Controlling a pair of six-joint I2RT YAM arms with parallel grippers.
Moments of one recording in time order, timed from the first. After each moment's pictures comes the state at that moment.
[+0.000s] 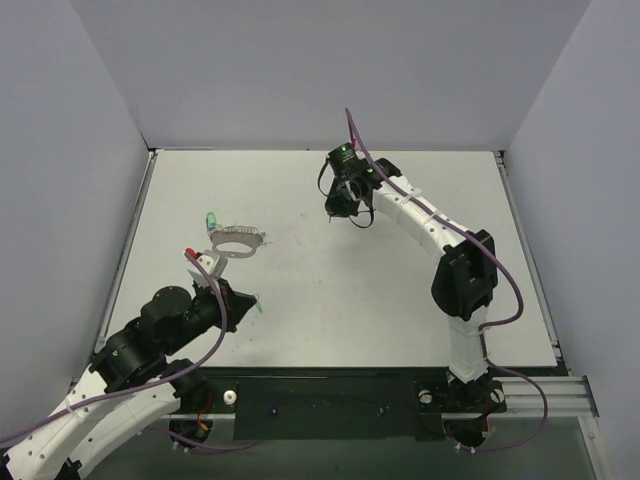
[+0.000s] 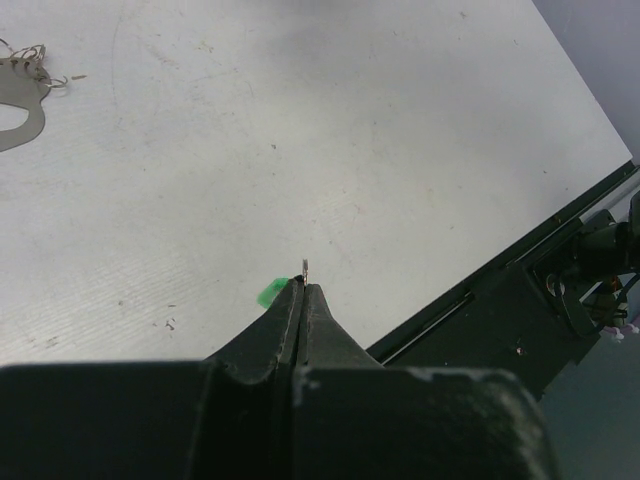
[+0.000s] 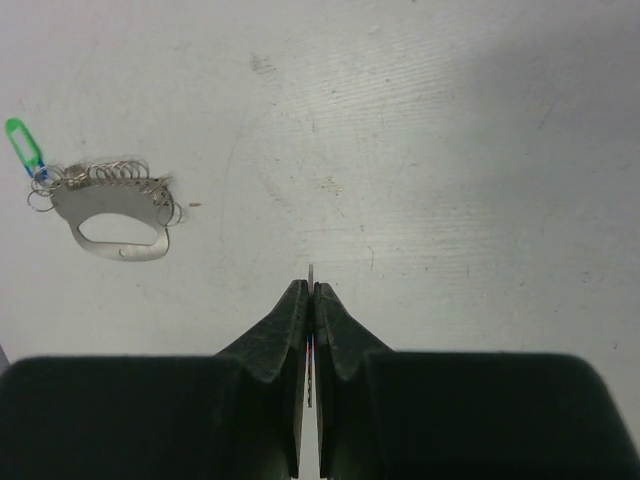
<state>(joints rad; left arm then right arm) -0.79 0.41 0.68 -0.64 -0.08 -0.46 0.61 1.98 1.86 -0.83 0.14 0.82</state>
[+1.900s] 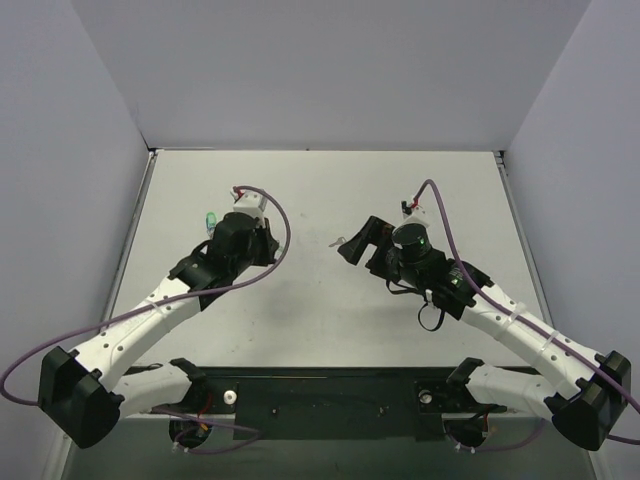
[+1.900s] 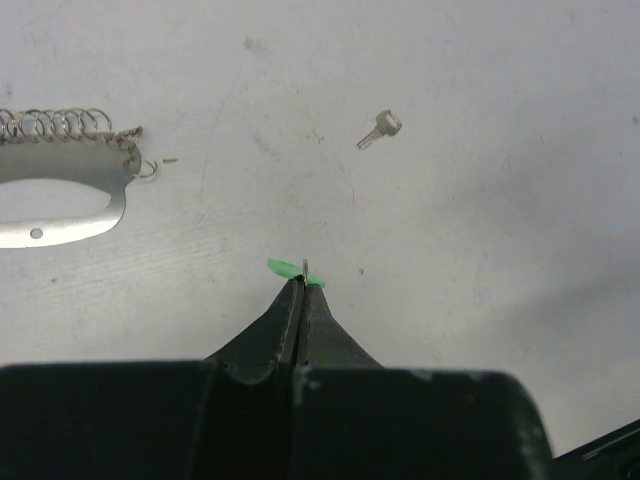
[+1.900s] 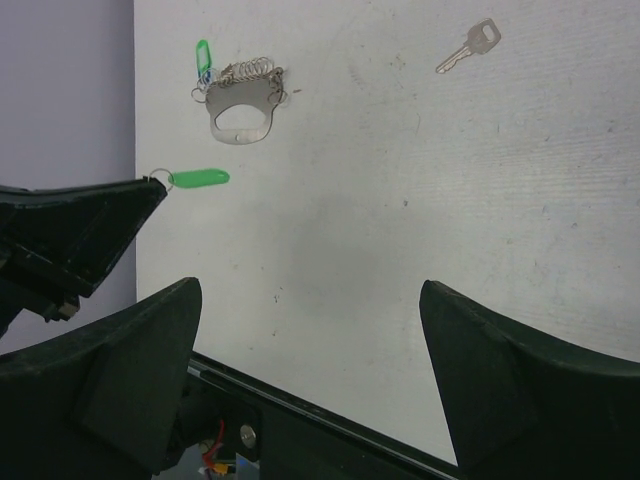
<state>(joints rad) -0.64 1.09 0.86 -0.32 -0.19 -0.46 0.74 1.05 0.88 -0.37 0.17 0.94</state>
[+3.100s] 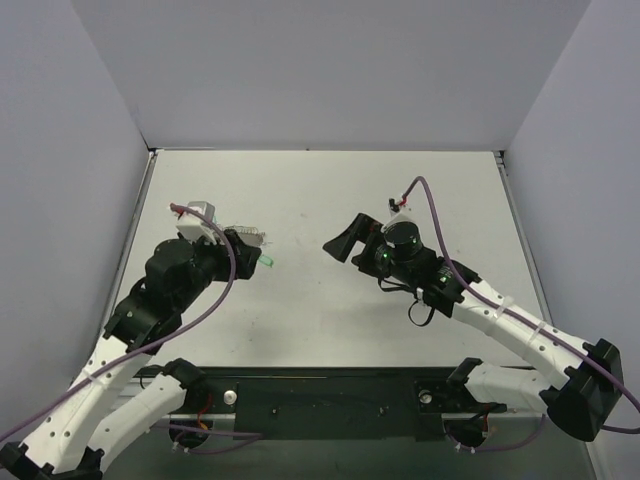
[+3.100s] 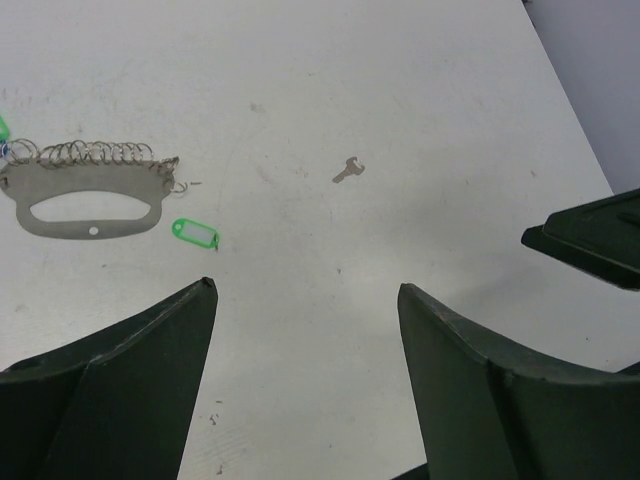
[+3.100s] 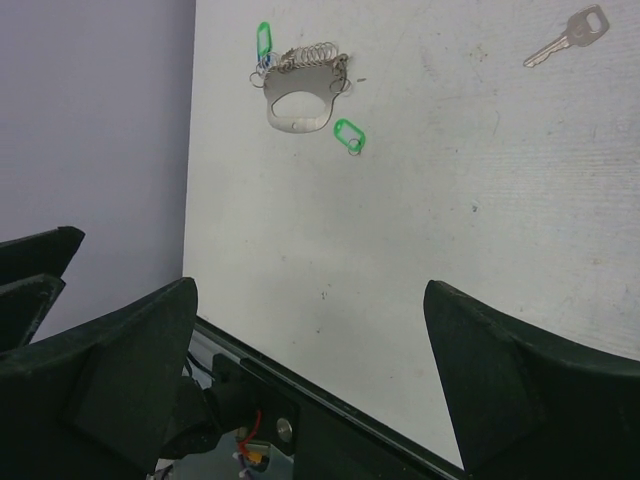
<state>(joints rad) -0.55 0.75 0.91 -0.47 -0.14 -0.46 0.76 1.11 0.87 -0.23 0.09 0.97</state>
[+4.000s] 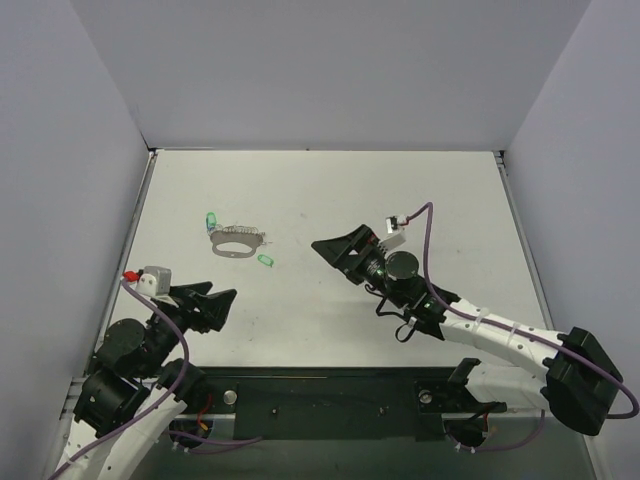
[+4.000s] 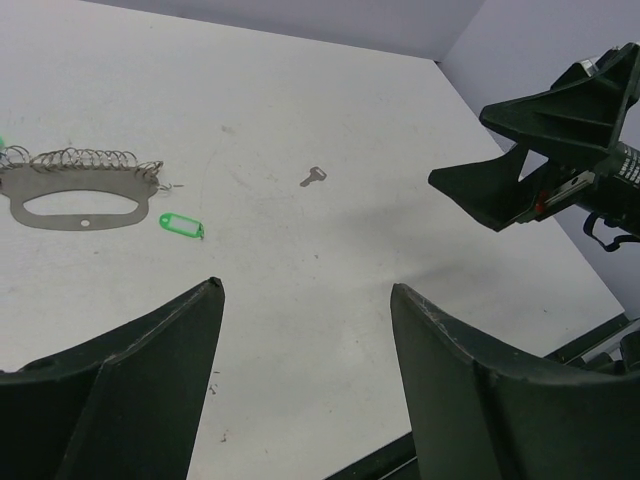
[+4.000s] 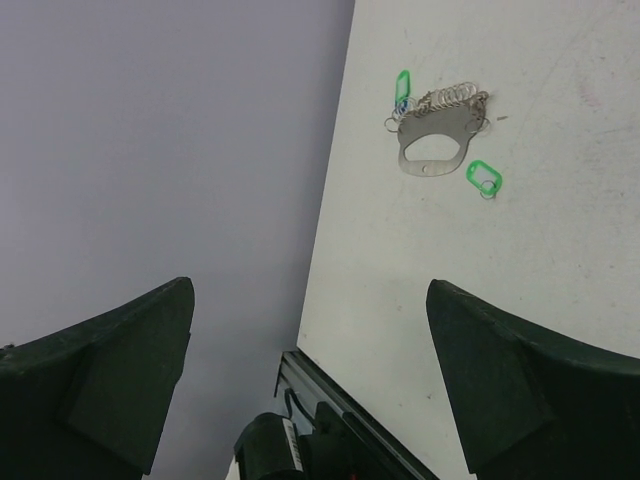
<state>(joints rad) -0.55 0.10 0.63 -0.59 -0.08 -0.45 0.85 1.11 0.55 0.43 0.15 1.16</state>
